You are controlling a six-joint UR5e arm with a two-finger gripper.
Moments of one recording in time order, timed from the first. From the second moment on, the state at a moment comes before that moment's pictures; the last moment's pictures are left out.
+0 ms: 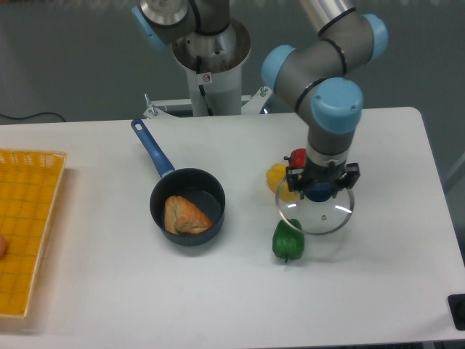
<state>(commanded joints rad) 2.59 -1.90 -1.66 -1.08 1.58 0.59</state>
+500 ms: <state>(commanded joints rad) 2.49 -1.88 -1.68 -1.07 1.58 0.60</state>
